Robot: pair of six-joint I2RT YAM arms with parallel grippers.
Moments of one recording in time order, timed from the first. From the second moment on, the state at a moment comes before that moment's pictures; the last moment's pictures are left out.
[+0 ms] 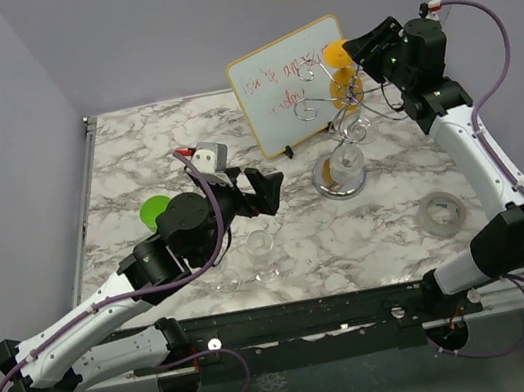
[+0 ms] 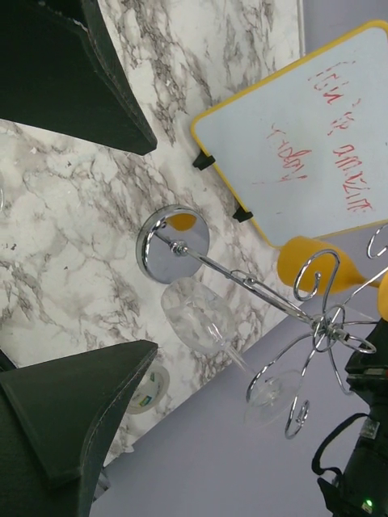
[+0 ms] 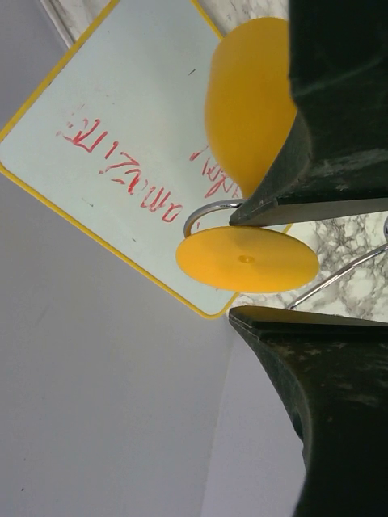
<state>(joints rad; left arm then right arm) -1.08 0.92 1.03 -0.14 -0.49 -0.36 0.16 1.47 1.48 -0.16 0.02 0.86</state>
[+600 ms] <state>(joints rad) -1.08 0.96 1.14 -0.43 -0.32 -0.38 0.16 1.05 1.35 -0.35 0.09 0.75</state>
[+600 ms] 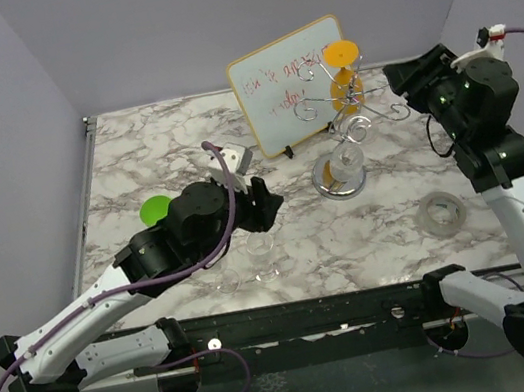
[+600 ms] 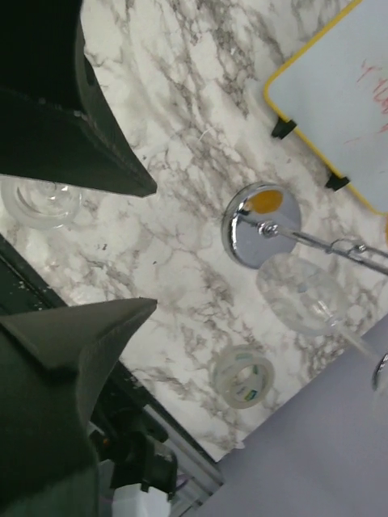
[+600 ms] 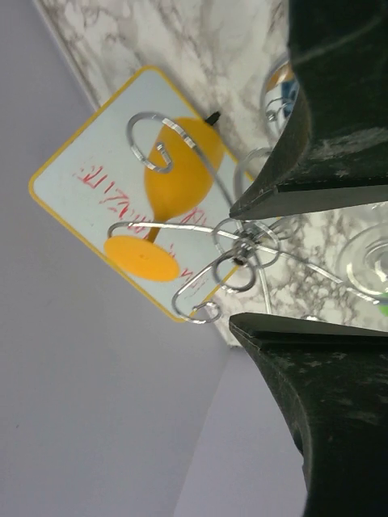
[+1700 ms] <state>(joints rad) -1.08 1.33 1.23 -0.96 -0.10 -0.42 0.16 0.68 1.16 -0.75 0.15 0.68</state>
